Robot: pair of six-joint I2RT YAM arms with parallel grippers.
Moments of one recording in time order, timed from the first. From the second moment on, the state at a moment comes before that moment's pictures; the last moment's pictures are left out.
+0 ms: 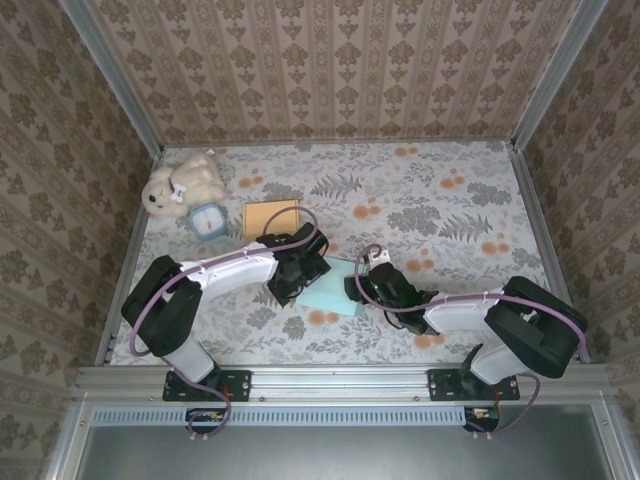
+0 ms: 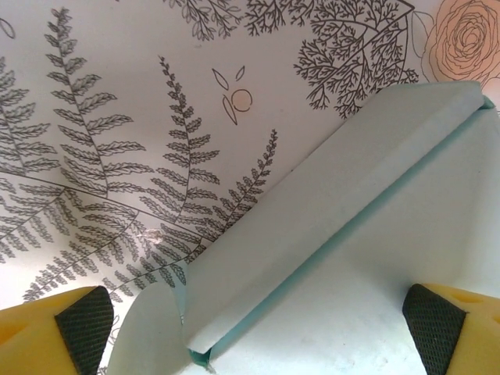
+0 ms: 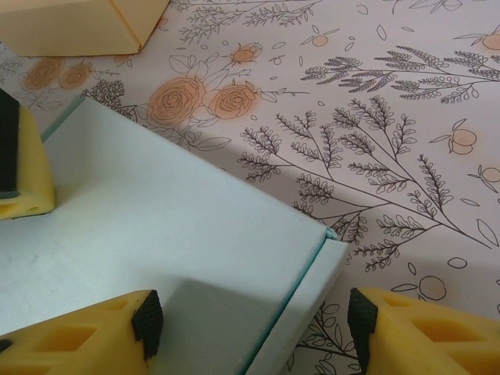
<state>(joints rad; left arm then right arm) -0.84 1.62 1.00 -0.67 -0.04 -1.41 0.81 1.45 0.41 0.41 0.26 0.49</state>
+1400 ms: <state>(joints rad) -0.86 1.63 0.99 -0.63 0.02 -1.47 0.82 1.50 0.40 0.49 0.26 0.54</state>
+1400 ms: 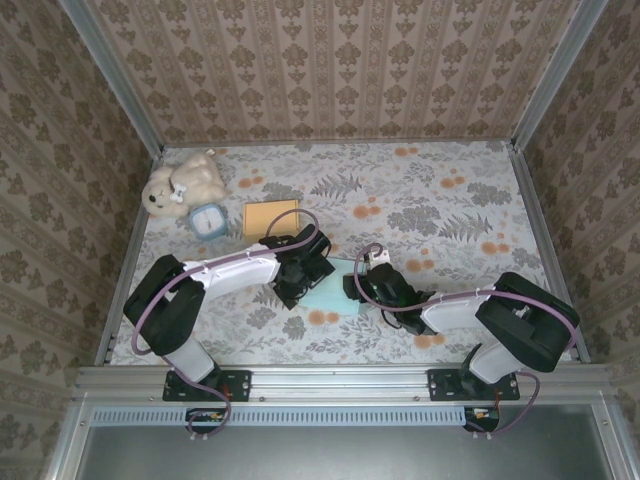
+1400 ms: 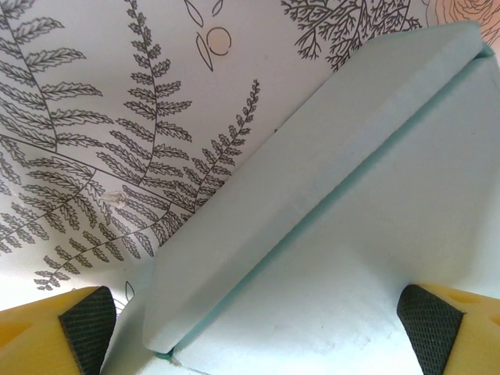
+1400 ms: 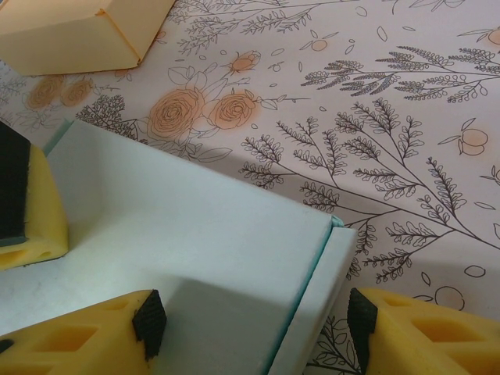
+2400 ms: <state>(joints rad) -0.86 1.64 0.97 -0.55 0.05 -1.47 0.83 0.86 0.28 0.12 0.28 0.55</state>
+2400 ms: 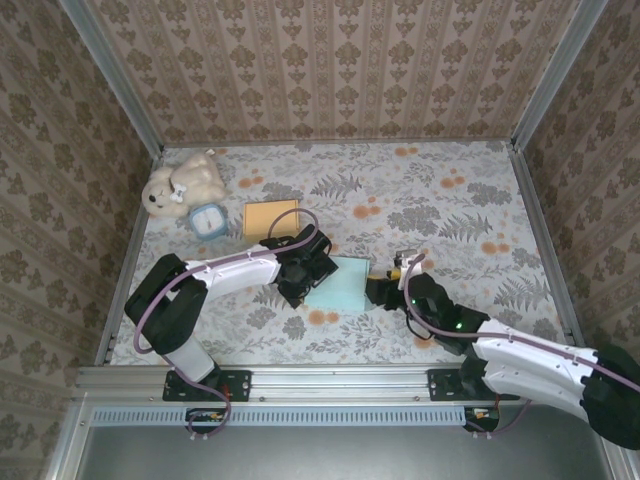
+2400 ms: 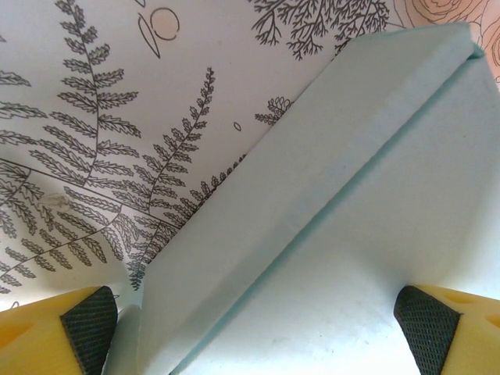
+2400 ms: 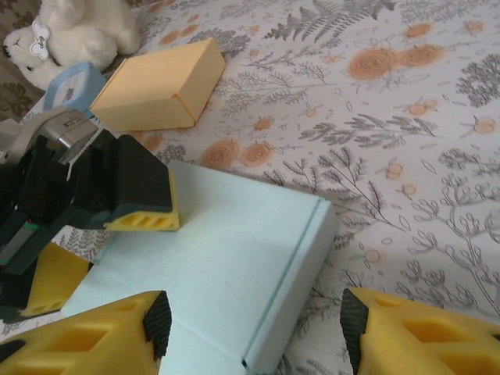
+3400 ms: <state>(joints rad) -0.86 1.64 0.96 -0.53 0.06 -1.48 0.94 1.09 0.21 0.27 0.16 0.69</state>
